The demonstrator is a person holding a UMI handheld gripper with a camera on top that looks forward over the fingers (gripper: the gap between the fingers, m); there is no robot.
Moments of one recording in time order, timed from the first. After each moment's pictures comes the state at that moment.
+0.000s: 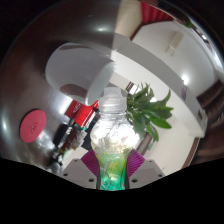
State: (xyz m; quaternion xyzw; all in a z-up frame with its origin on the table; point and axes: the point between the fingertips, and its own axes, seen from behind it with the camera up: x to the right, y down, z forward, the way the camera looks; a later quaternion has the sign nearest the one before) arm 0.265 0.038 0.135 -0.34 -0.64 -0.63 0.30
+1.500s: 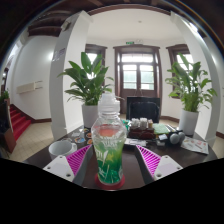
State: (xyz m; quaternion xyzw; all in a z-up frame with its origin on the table) arm 0.312 -0.015 0.065 -0.80 -0.06 0.00 0.60
